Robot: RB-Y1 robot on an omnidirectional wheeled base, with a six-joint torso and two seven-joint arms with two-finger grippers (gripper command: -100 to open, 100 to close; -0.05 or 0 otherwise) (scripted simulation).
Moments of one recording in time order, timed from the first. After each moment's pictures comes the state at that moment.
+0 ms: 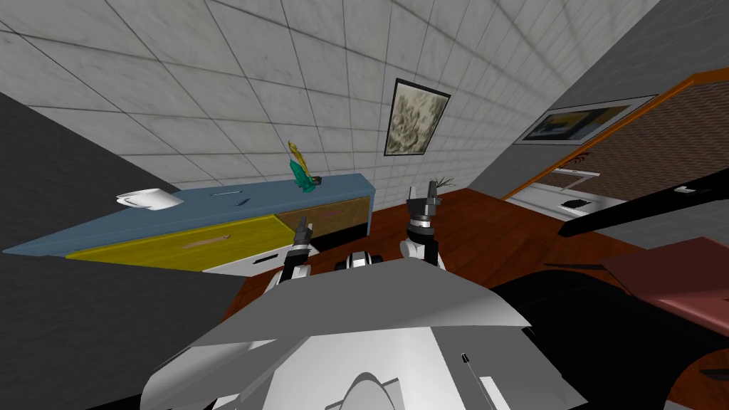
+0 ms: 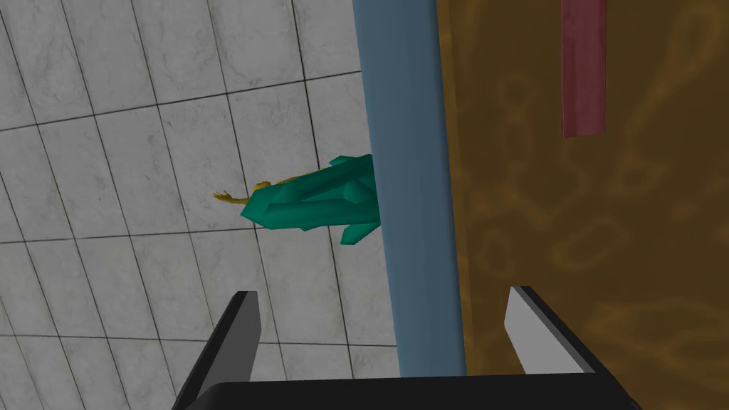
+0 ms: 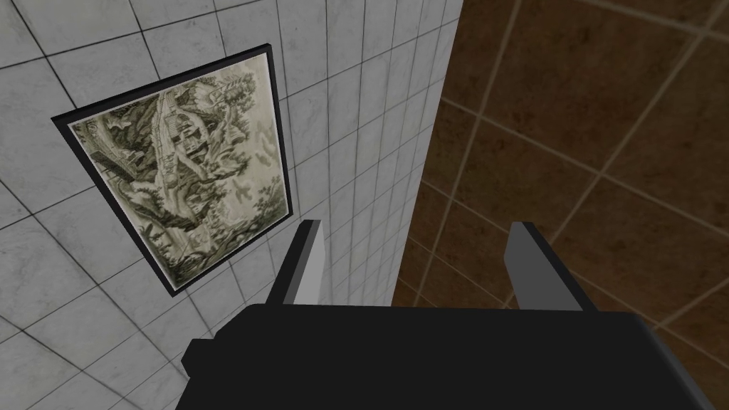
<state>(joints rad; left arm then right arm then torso) 0.38 0.17 0.02 -1.72 -0.03 -0.47 0.05 0.47 0.00 0.00 -2.32 -0.09 -0.55 -0.12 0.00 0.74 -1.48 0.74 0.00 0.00</state>
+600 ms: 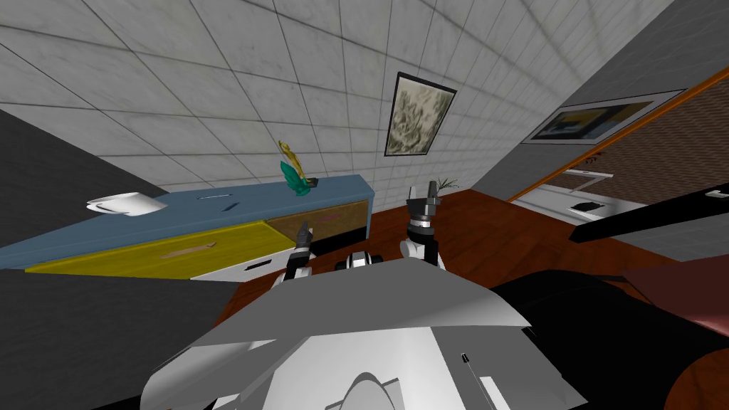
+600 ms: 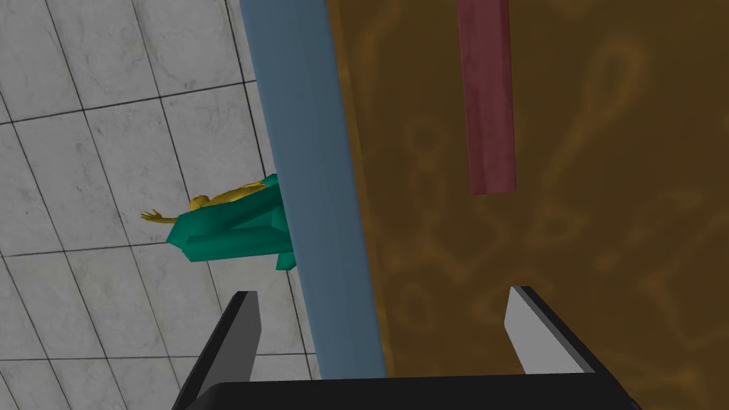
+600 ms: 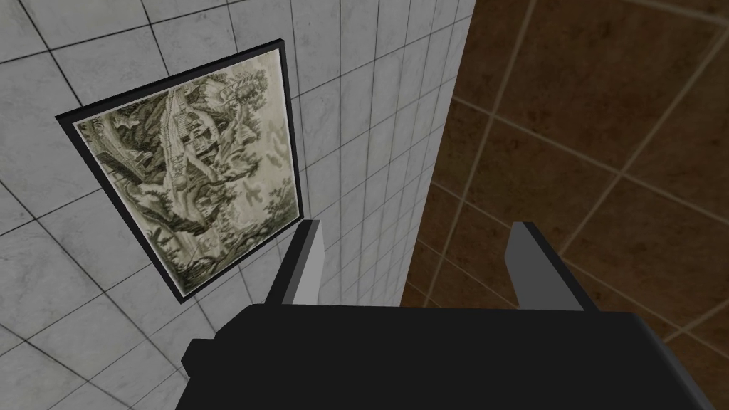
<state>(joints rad) 0.35 0.16 0.05 -1.57 -0.02 -0.52 0.04 0.47 0.00 0.00 -2.32 -0.09 -0.55 -0.12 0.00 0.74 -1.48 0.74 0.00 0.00</state>
